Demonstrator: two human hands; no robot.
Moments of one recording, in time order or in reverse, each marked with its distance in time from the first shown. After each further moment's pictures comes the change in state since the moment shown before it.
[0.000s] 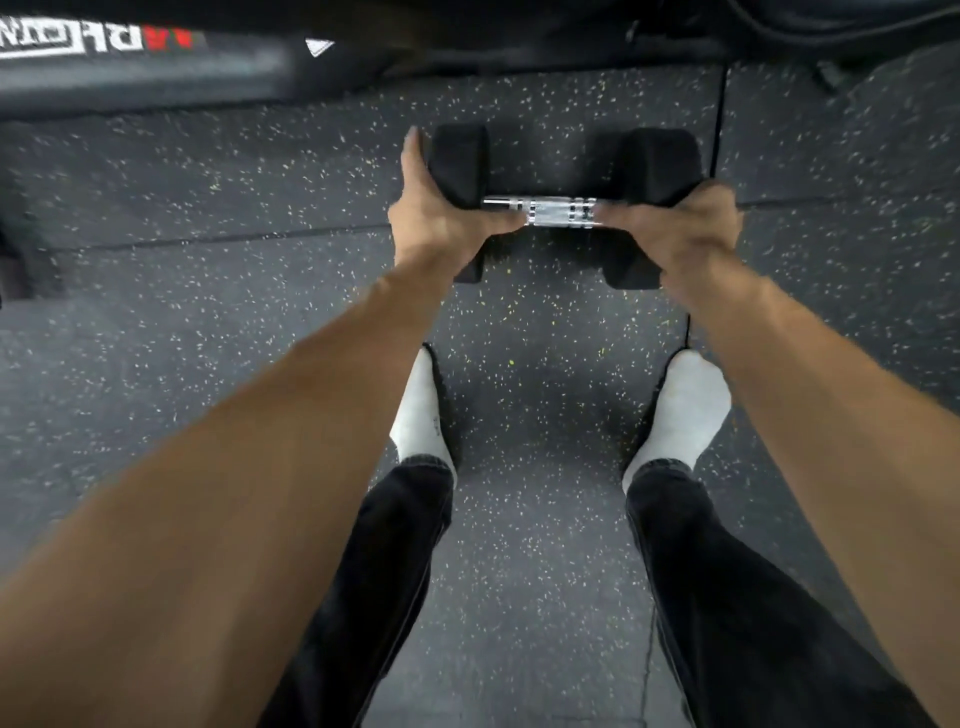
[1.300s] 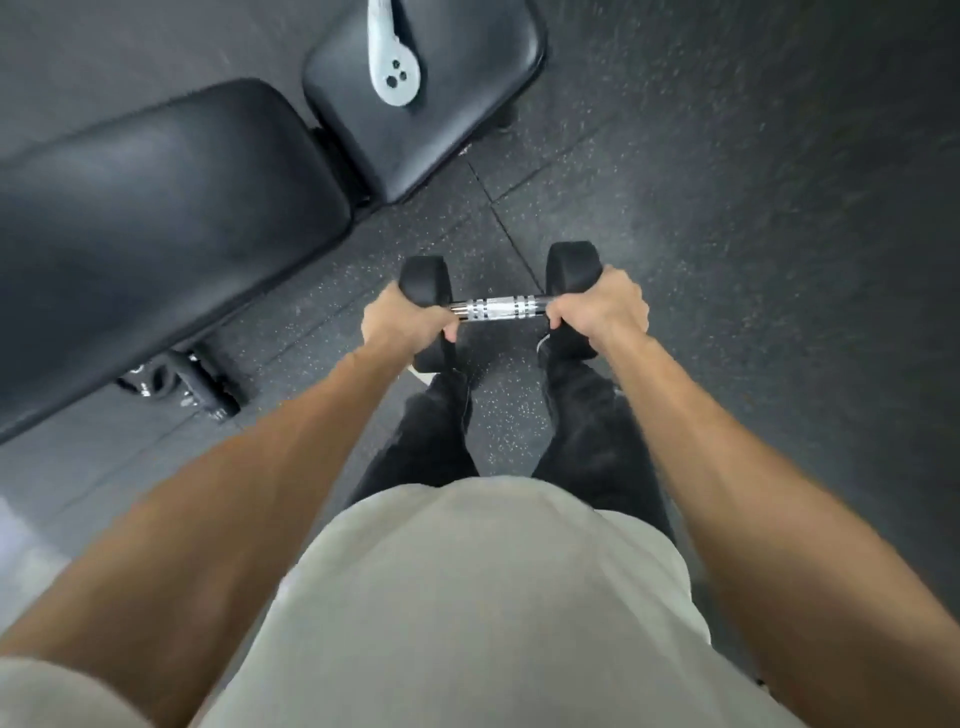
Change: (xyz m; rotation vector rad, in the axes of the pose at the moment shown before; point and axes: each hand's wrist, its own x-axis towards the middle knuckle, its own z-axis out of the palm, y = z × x) left_hand -0.464 0.183 -0.086 0.757 -0.163 0.082; right_hand -0.373 0.038 -0.374 0.022 -0.087 0.269
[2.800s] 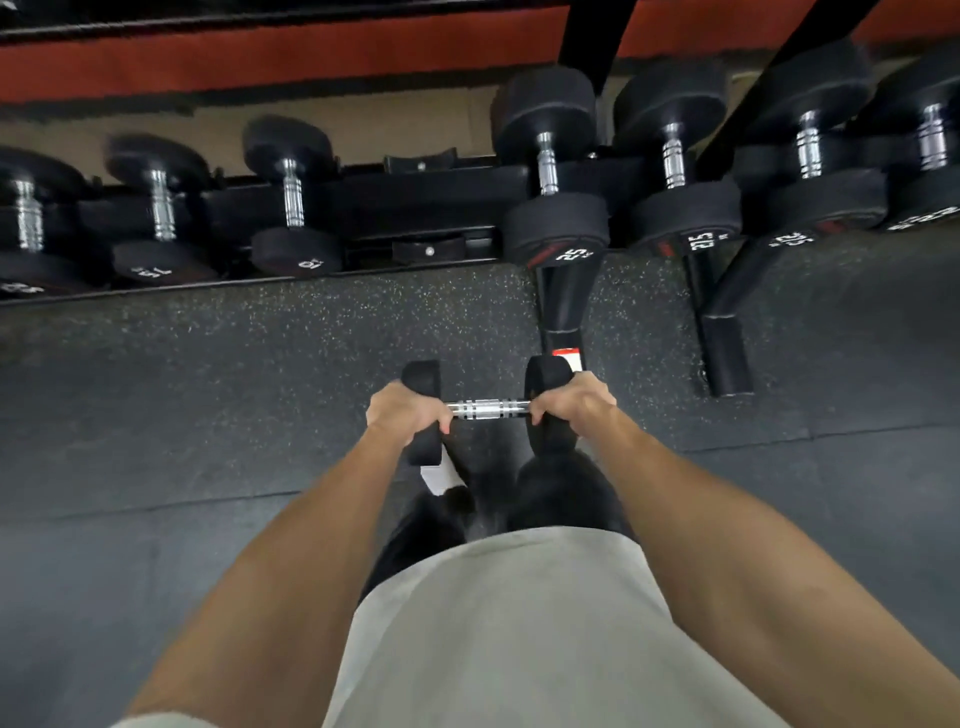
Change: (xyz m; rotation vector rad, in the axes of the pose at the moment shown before) left_hand -0.147 1.270 0.159 0.871 -0.091 0.727; right_hand 0.397 -0.021 -0.998 0.930 0.238 0.457
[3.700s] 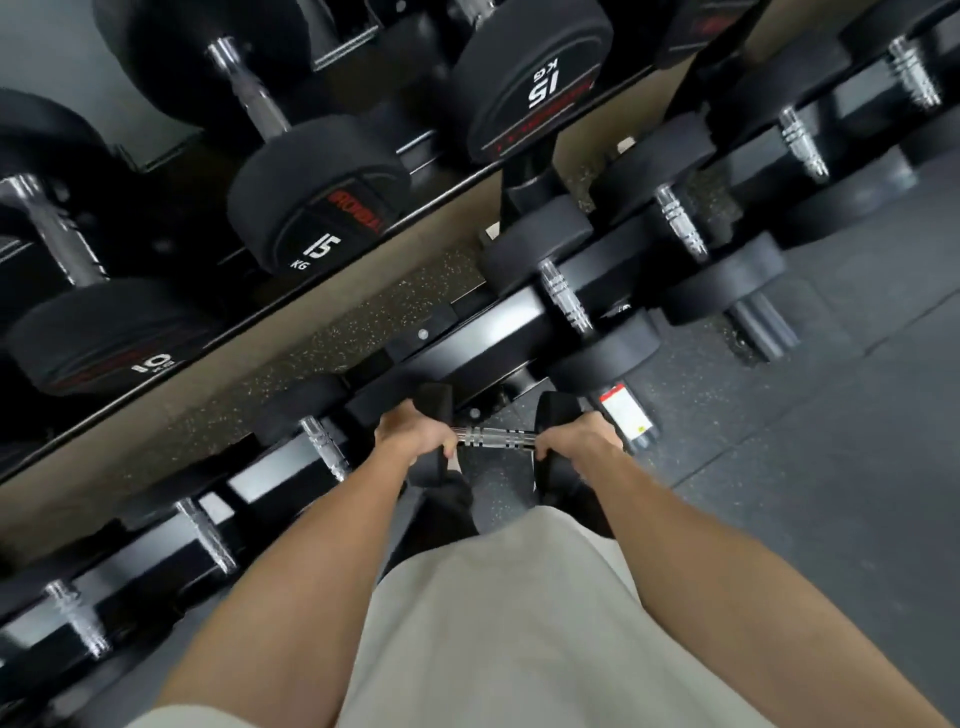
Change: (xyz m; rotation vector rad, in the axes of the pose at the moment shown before) left_hand 0.211 0.228 -0.225 0.582 -0.112 0.192; right_hand 0.091 -0.260 -0.036 0.454 0.000 0.371
